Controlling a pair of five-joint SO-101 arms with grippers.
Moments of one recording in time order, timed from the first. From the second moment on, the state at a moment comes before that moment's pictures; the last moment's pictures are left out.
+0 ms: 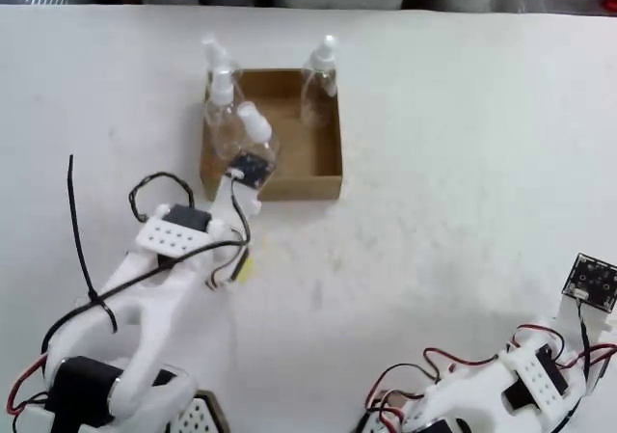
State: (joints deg) left arm 10.6 -17.9 53.0 57.9 -6.8; right arm 59.8 -46.0 87.5 11.7 36.6
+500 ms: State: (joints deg) left arm 10.6 -18.3 53.3 59.5 9.8; right arm 59.8 -45.9 87.5 11.7 36.6
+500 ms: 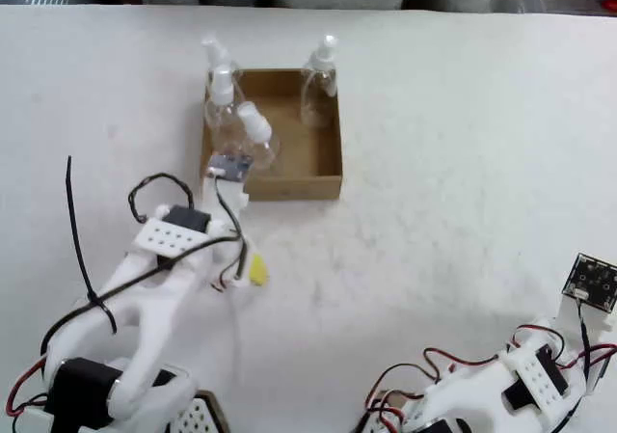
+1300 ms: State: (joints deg) left arm 12.8 -18.3 57.5 55.2 20.5; right arm 59.8 -45.9 87.5 11.7 36.6
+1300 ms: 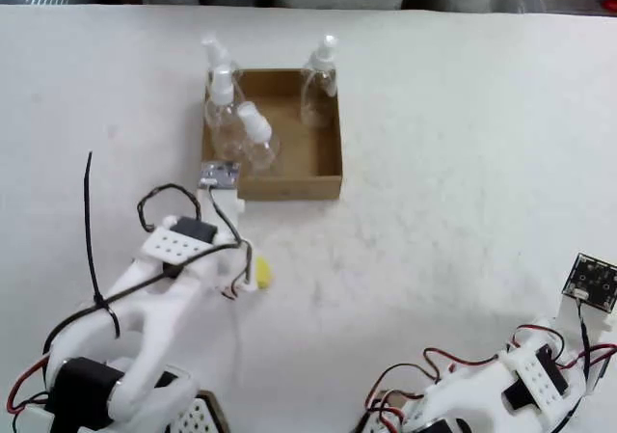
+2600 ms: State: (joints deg) left arm 10.0 -19.1 60.4 47.6 20.6; right arm 60.3 -45.9 87.5 11.7 36.6
